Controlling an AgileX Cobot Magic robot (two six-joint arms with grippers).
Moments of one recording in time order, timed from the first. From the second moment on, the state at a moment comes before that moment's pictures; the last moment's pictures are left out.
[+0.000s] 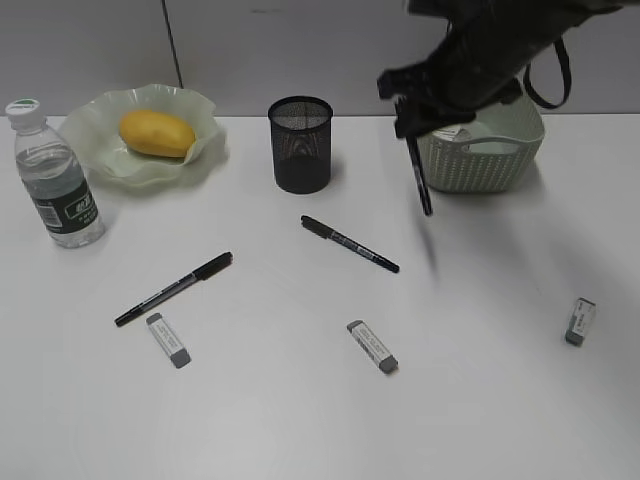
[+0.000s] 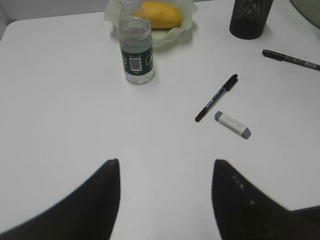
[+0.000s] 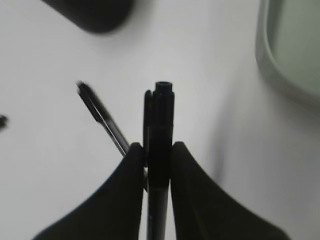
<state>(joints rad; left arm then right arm) -0.18 0.04 -0.54 0.01 1.08 -0.02 0.35 1.99 -1.53 0.28 0.67 -0.08</state>
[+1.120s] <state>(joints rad) -0.18 0.04 -0.54 0.01 1.08 -0.02 0.56 2.26 -1.62 0.35 -0.43 -0.27</state>
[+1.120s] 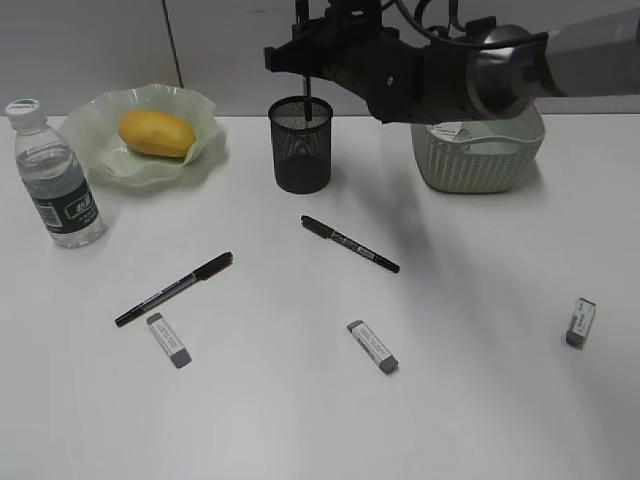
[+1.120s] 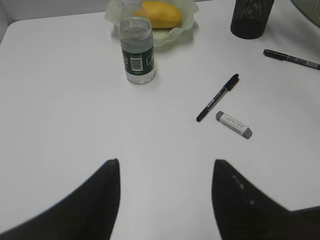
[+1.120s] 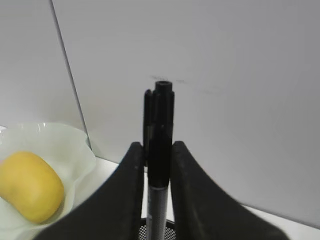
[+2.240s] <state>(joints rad) -0.18 0.04 -0.54 0.01 1.08 -0.02 0.56 1.95 -1.62 0.15 0.76 -0.23</state>
